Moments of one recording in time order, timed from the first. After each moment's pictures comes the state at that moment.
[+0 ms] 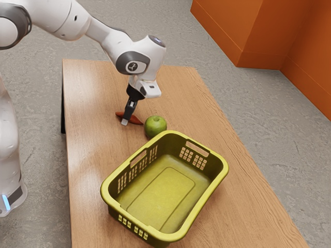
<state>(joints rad) 0.17 -0.18 0.08 -2.32 0.07 1.98 0.61</state>
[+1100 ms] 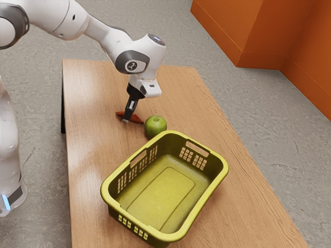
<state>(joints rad) 0.17 -0.19 0.08 -2.32 0.07 1.99 0.61</state>
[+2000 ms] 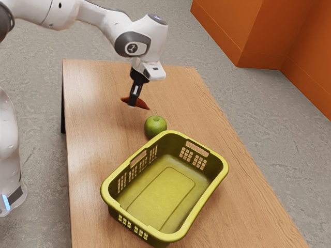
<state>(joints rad) 0.17 -0.28 0.06 -2.24 0.07 1.89 0.59</state>
